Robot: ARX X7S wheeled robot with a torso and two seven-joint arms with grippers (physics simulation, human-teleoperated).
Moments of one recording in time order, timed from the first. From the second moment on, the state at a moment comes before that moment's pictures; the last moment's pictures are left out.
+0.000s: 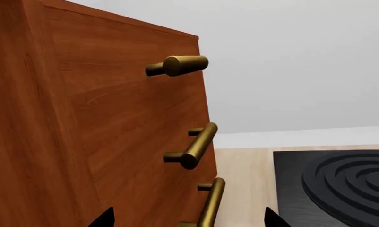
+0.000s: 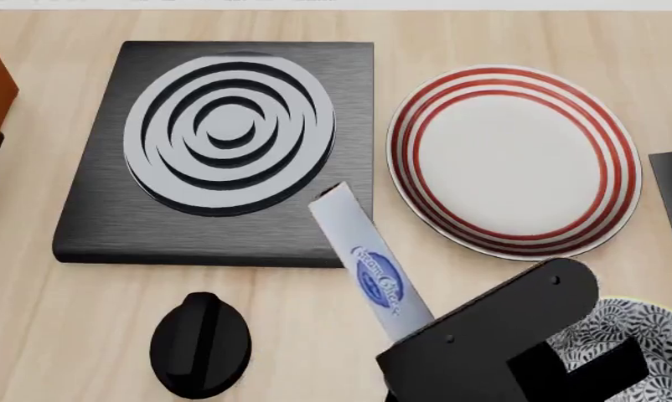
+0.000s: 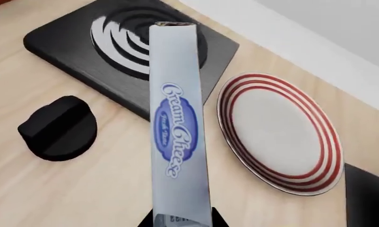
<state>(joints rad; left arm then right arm) -0.02 -0.47 0.04 0.32 -0.24 0.00 -0.49 0.95 0.87 -0.49 -0.82 1.94 1.16 1.24</state>
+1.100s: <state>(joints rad) -0.02 -0.48 0.05 0.32 -0.26 0.00 -0.49 1.80 1.06 -0.92 -0.29 2.75 1.27 1.52</state>
